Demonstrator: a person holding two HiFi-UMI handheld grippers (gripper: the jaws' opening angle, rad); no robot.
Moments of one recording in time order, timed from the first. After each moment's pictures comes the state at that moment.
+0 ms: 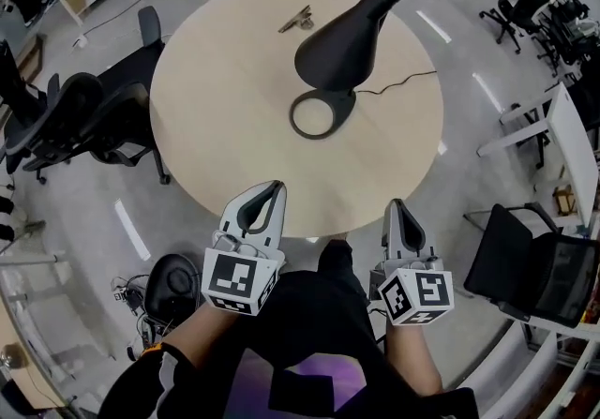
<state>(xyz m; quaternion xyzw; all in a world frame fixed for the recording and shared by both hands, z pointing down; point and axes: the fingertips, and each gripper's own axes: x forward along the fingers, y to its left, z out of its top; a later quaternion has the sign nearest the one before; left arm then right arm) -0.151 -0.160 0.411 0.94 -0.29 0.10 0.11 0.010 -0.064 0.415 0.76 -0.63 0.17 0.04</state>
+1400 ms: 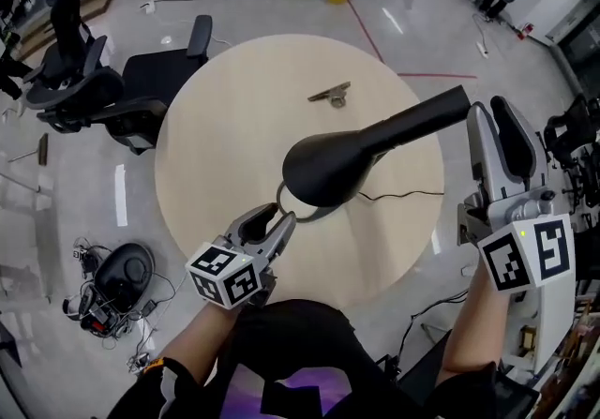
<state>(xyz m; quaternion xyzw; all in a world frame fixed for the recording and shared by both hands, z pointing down) -0.033 -0.298 0.421 0.86 -0.38 -0.04 0.33 0.146 -0.359 0.122 0.53 -0.83 -0.13 0.06</state>
